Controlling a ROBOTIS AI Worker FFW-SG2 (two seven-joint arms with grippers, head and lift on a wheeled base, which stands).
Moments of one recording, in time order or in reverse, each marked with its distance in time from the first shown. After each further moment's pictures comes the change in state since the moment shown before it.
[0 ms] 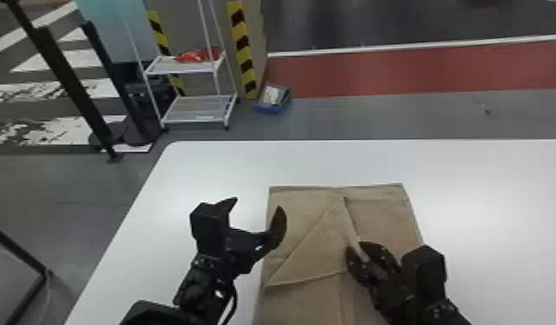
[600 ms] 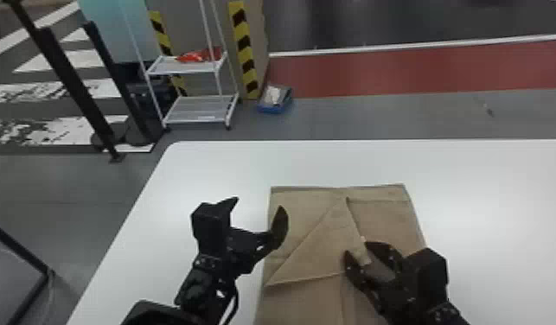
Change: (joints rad) left arm 0.003 0.001 0.000 -0.005 0.001 -0.001 0.001; right arm 0.003 0.001 0.003 0.010 0.010 -0.019 -0.010
